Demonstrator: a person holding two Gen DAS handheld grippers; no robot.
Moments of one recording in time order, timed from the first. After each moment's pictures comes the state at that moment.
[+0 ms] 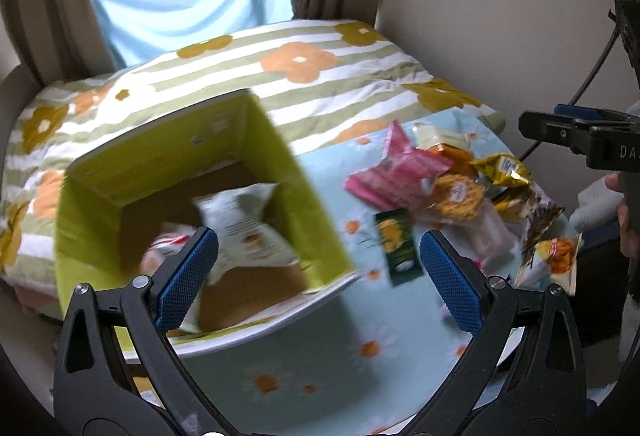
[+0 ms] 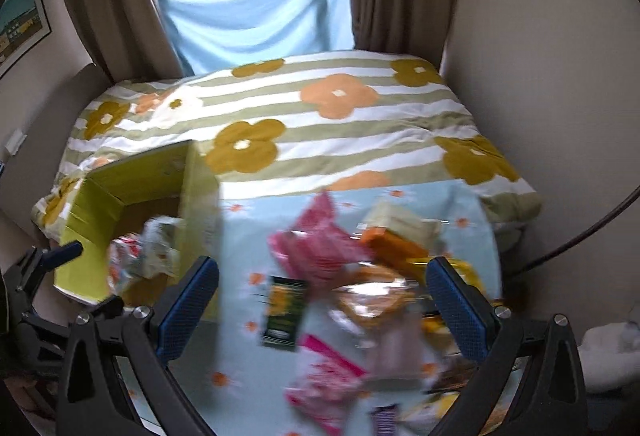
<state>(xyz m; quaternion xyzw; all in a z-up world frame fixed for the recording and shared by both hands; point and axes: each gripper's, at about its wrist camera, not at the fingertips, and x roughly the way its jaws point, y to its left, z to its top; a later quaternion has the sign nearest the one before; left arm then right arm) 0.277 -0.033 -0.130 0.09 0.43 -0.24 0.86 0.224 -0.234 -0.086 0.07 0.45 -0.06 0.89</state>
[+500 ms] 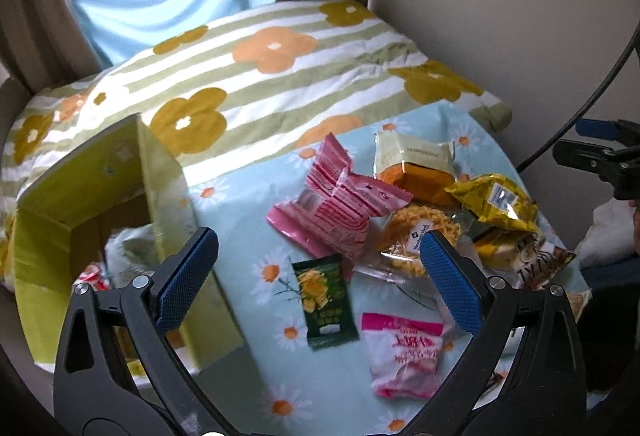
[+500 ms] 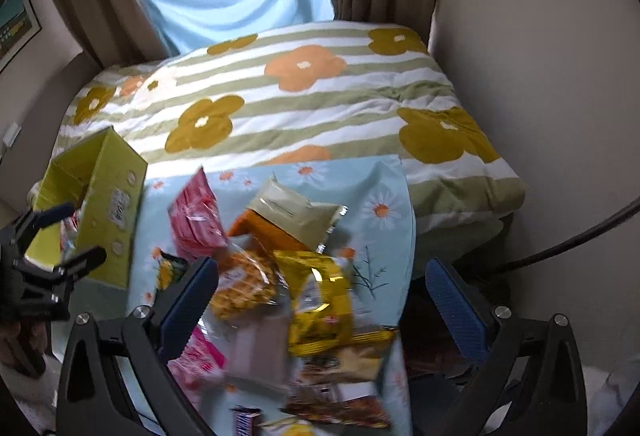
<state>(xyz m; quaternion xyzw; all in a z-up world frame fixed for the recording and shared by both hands) 0.306 -0.184 -0.171 0.13 0.47 -0.22 0.85 0.223 -0.393 -0.137 0.07 0.50 -0.02 0.86</state>
